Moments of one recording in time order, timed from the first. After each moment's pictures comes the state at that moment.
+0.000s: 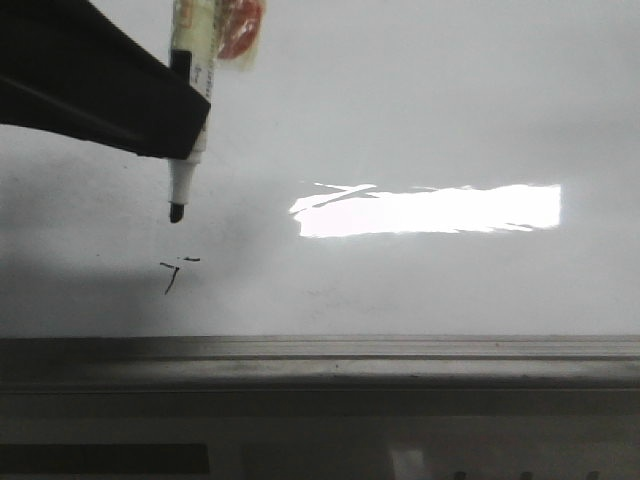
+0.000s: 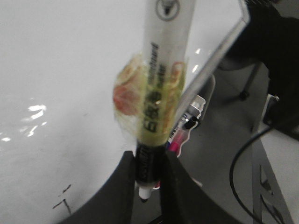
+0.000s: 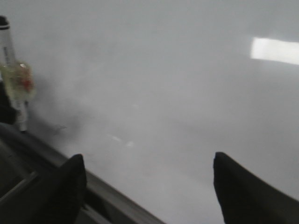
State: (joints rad) left arm -0.66 1.02 -0.67 -1.04 0.59 1.07; right arm 0.15 0.37 -0.51 0.78 0.69 -0.73
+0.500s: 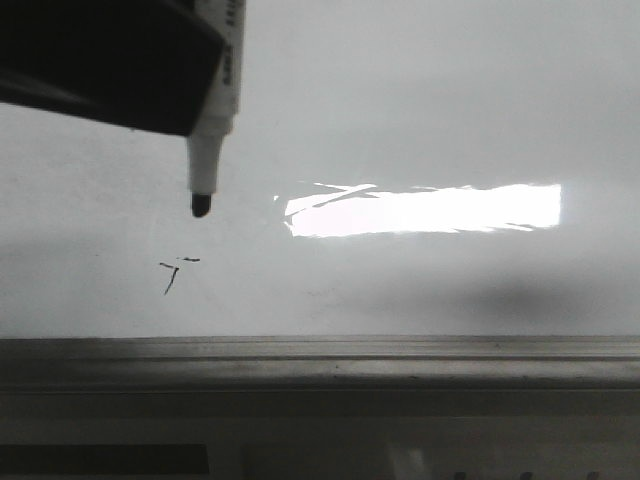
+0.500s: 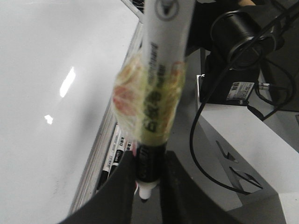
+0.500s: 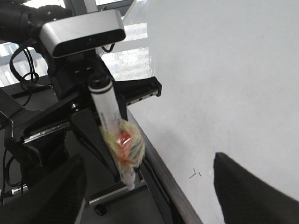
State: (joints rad) left arm -0.66 1.01 -0.67 -1.23 0.81 1.51; right arm 0.23 0.65 -0.52 1.49 0.89 -1.48
